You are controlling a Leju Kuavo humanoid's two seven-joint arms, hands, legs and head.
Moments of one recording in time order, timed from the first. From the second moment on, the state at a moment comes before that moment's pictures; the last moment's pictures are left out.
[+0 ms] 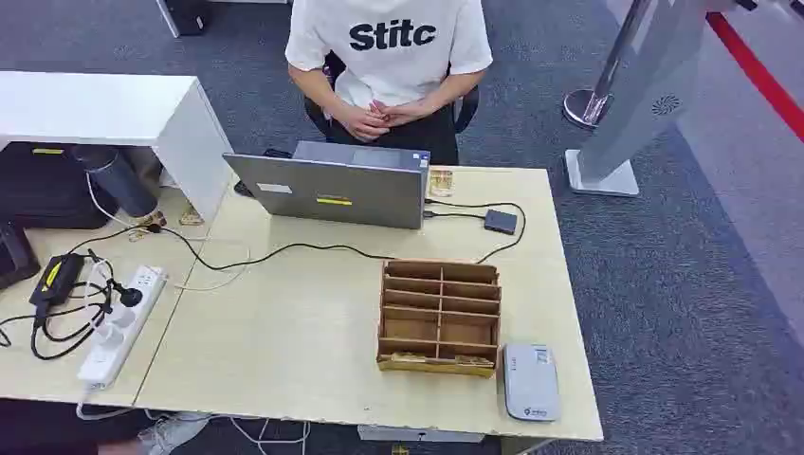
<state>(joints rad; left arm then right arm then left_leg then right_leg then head) 0.41 0.74 -1.04 -1.66 1.16 0.49 -0.26 0.04 -0.06 -0.51 -0.29 0.37 0.03 -0.03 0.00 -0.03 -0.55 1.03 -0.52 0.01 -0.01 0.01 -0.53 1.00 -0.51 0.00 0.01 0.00</state>
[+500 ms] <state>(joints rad) 0.54 0.86 -1.16 -1.94 1.38 0.60 -0.31 0.00 -0.03 -0.83 -0.33 0.24 0.13 -0.15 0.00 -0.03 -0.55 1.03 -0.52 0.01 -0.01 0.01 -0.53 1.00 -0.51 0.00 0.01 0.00</state>
